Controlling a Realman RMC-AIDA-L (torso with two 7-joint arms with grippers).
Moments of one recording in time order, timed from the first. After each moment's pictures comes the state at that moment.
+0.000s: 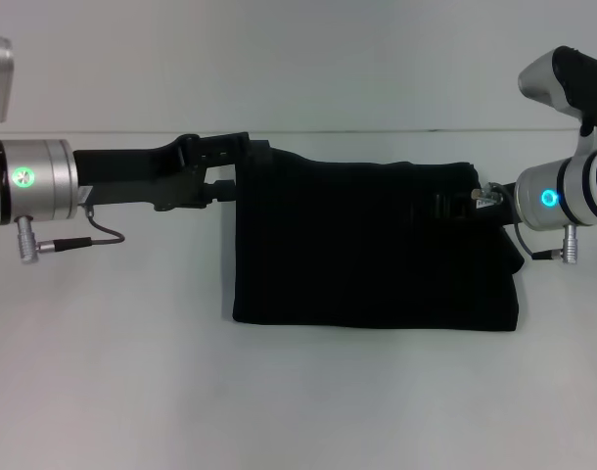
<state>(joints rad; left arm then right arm) -0.68 -2.05 0.69 0.77 2.03 1.45 -2.54 0.94 2.04 -0.88 -0.38 -2.40 -0.82 2.59</state>
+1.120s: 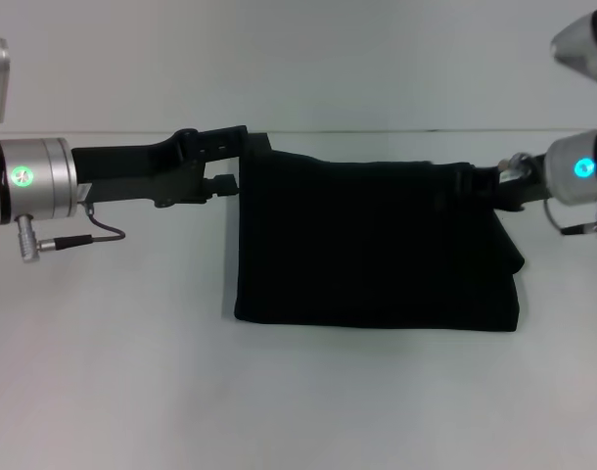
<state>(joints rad) -0.67 -2.06 0.68 0.78 2.01 1.44 -2.54 0.89 2.01 -0.89 -0.58 -2.40 -1.01 2.67</state>
